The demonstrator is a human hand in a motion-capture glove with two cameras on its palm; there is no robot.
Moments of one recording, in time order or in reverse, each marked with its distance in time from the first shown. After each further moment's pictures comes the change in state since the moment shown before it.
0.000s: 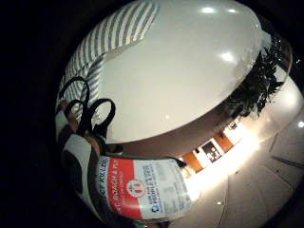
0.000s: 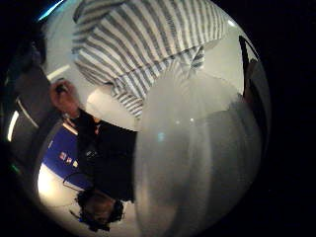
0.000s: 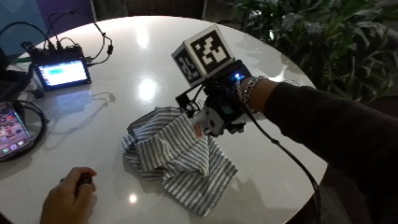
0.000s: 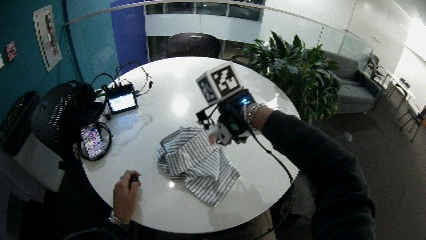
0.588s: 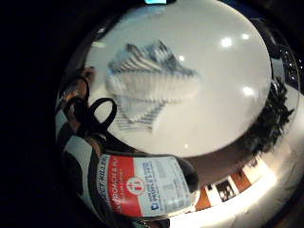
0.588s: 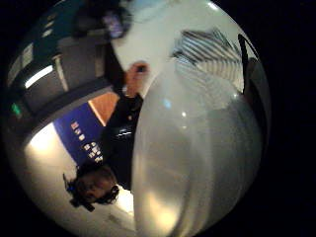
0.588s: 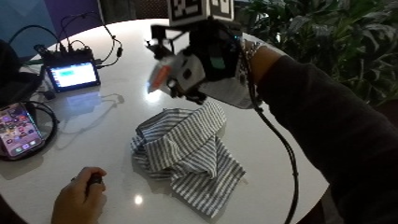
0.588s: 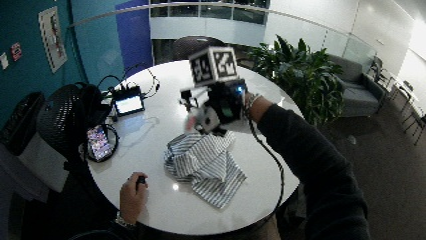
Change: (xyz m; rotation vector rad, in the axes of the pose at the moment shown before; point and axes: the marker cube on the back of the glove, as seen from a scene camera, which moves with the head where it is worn) arm -0.026 0.045 -0.065 0.242 -0.254 -0.324
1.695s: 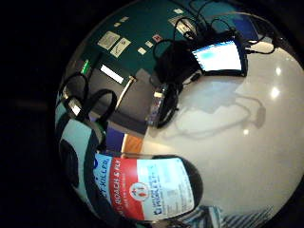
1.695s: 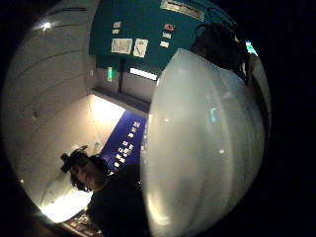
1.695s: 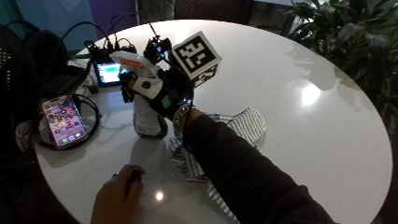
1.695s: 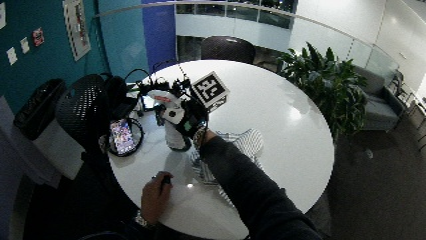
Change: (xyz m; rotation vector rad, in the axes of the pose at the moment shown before) arm -0.032 -0.134 0.007 0.907 -0.893 -0.474
